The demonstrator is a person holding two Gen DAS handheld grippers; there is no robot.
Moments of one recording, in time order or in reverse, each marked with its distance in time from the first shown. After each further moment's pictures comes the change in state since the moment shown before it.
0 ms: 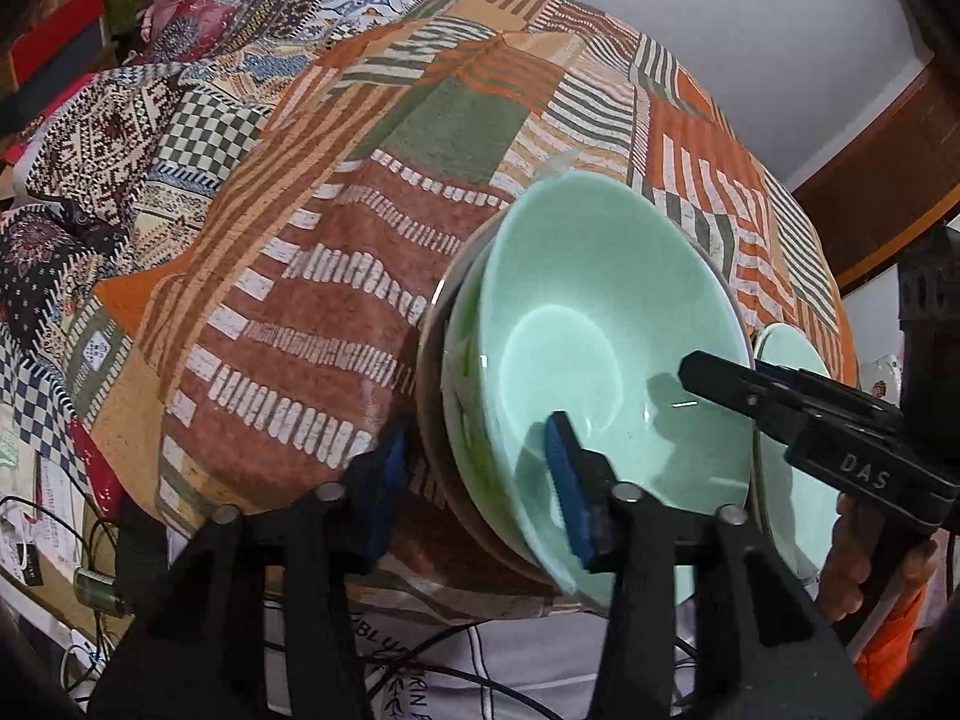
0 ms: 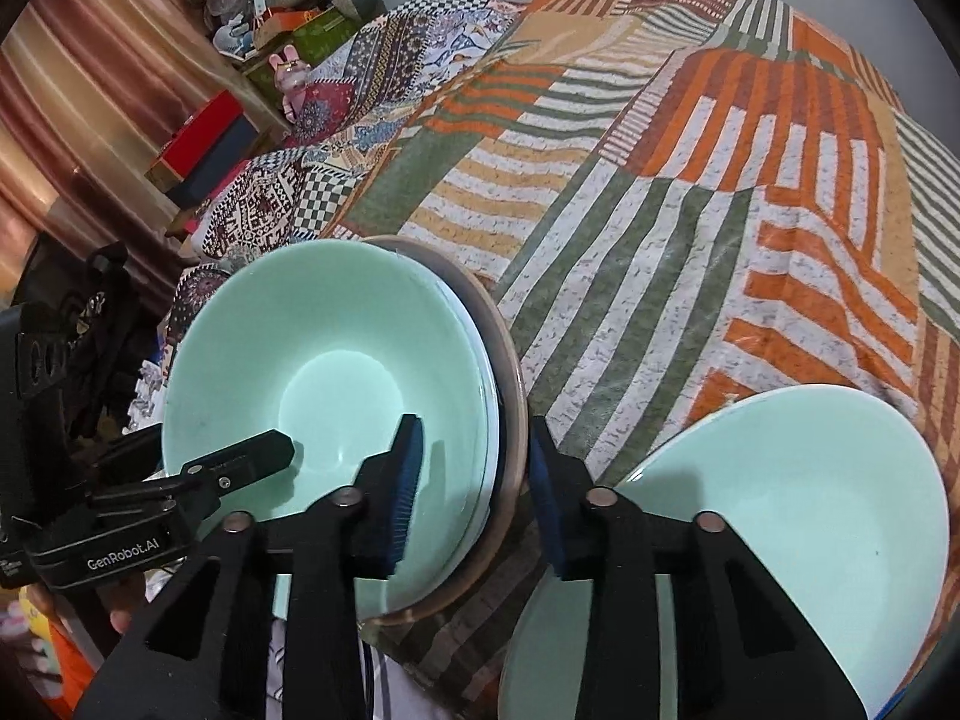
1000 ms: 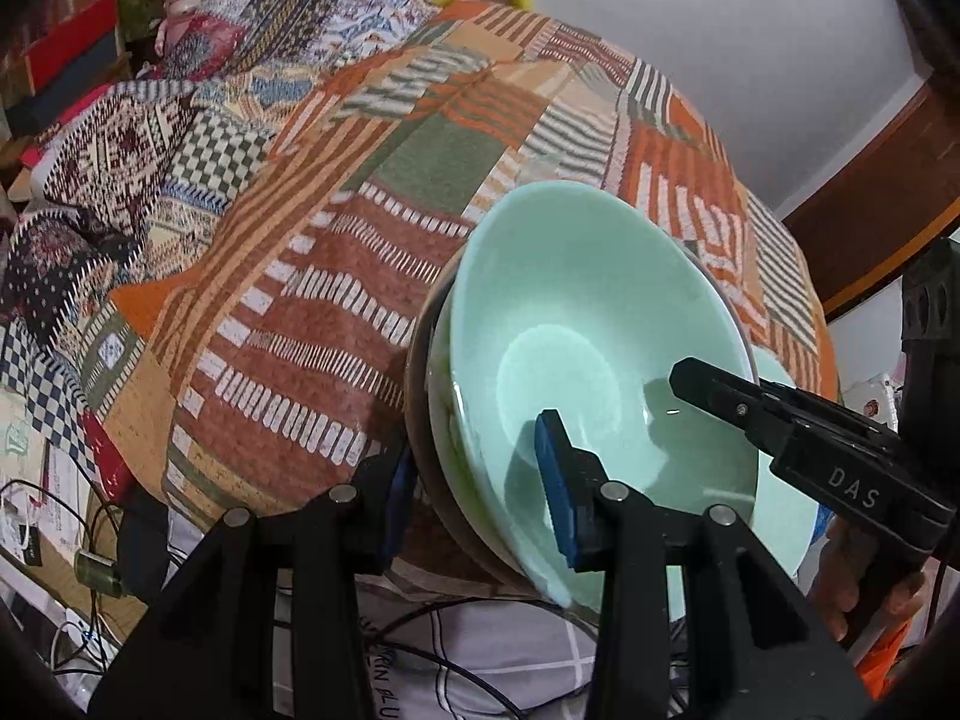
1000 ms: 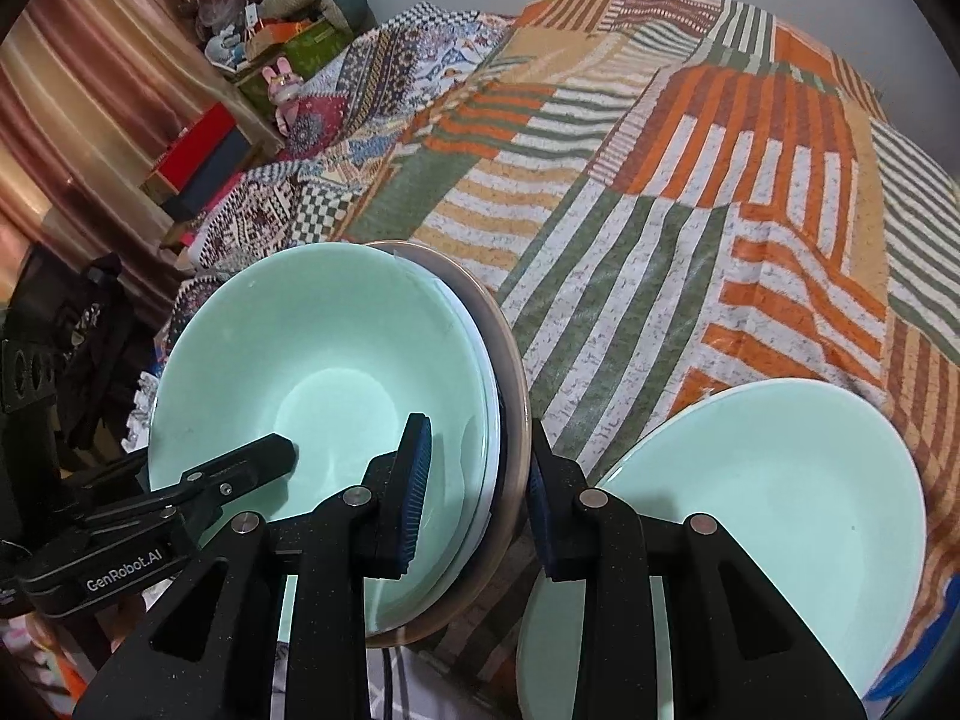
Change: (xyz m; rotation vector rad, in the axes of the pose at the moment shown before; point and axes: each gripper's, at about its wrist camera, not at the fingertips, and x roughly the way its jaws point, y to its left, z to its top) left arm -0.034 -0.025 -0.001 -0.016 -0.063 0.016; right arm -0.028 0.005 0.003 0.017 -0.054 -0.025
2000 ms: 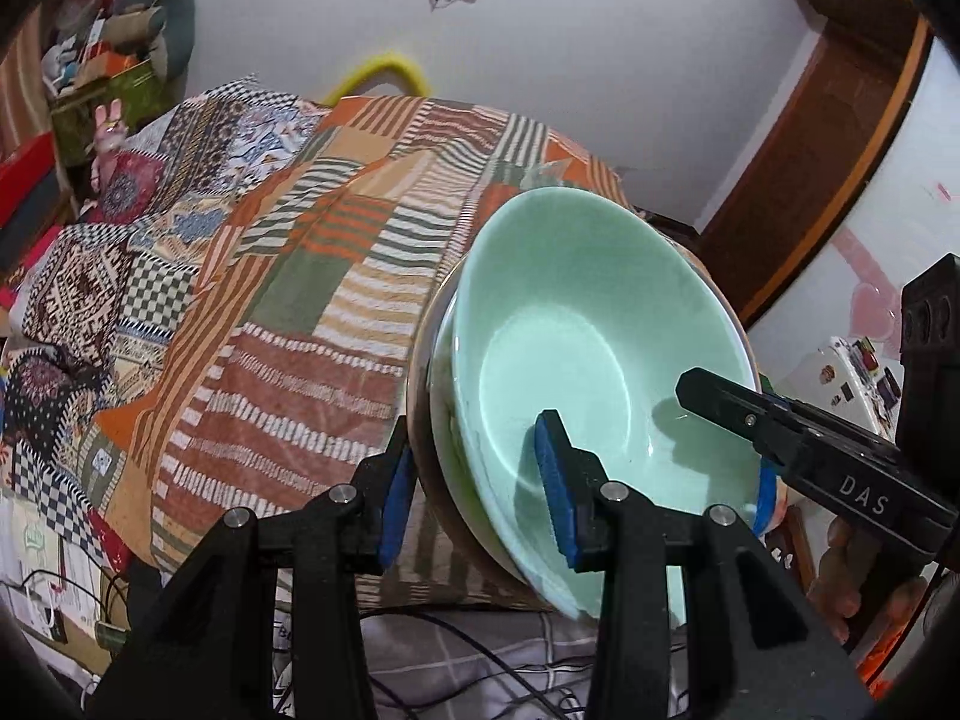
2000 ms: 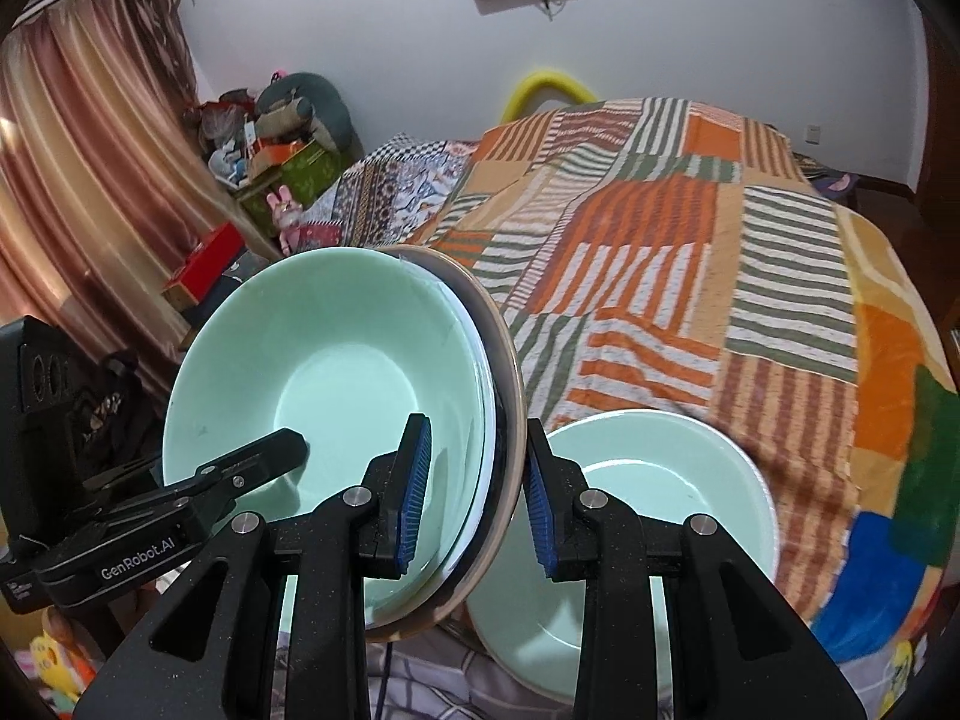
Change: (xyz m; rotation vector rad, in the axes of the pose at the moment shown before) left arm -0.068 -0.103 0.001 0.212 -0.155 -0.086; right arm -0.119 -0.033 -0.024 0.078 -0.264 -0.026
